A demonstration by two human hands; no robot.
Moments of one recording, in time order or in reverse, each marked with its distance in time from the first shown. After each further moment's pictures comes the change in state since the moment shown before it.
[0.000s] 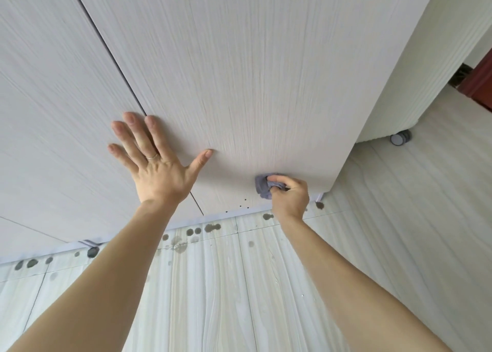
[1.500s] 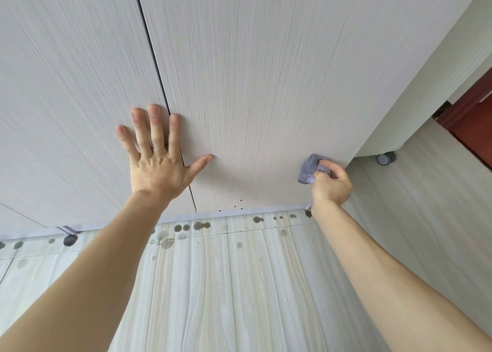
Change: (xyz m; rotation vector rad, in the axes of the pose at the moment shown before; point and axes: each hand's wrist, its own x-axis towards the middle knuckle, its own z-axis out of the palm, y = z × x) left_hand -0.004 -0.033 0.009 0.056 -0.027 0.187; right_hand 0.034 -0.061 -0.043 0.176 0.347 0.106
